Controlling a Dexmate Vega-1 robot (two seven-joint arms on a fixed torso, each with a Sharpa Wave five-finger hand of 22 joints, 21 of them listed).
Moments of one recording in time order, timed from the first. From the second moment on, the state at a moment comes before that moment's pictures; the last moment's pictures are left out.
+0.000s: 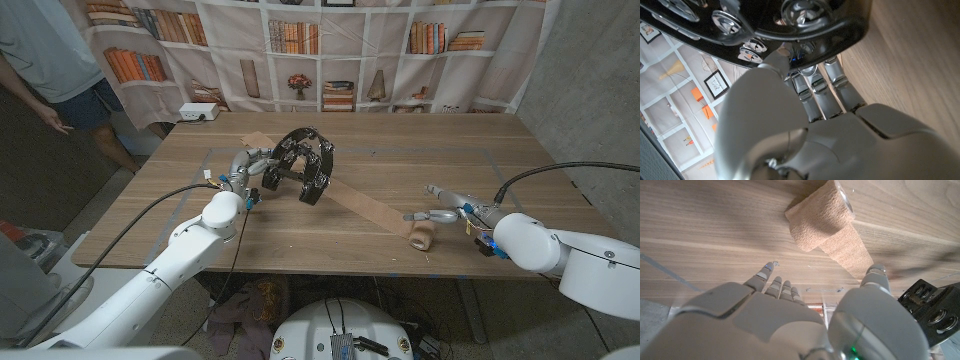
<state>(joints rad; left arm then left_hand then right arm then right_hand) 1.05 0.62 0.34 -1.77 -0.41 0.10 0.46 1.24 0.09 0.50 -0.21 0.17 0.81 -0.06 0.55 0.27 0.90 -0.18 0.33 0.50 1.09 -0.15 0.26 0.32 0.82 -0.10 1.03 0.18 -1.53 -1.33 -0.11 -2.50 0.07 -0.76 -0.12 0.53 -0.07 0.11 -0.12 0.21 -0.17 0.06 0.18 0.20 -0.12 0.04 0.19 0.19 -0.09 0.00 0.17 0.18 0.05 0.02 0.19 0.18</state>
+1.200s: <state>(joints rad) 1.05 0.62 0.35 -1.76 -0.43 0.09 0.46 1.24 0.09 0.50 -0.21 0.17 0.81 -0.06 0.55 0.27 0.90 -0.17 0.33 0.50 1.10 -0.15 0.25 0.32 0.82 -0.10 1.04 0.18 -1.36 -1.44 -0.38 -2.59 0.00 -0.93 -0.20 0.55 -0.07 0.10 -0.13 0.21 -0.17 0.07 0.20 0.20 -0.03 0.00 0.23 0.20 -0.05 -0.04 0.19 0.18 0.06 0.01 0.19 0.18</state>
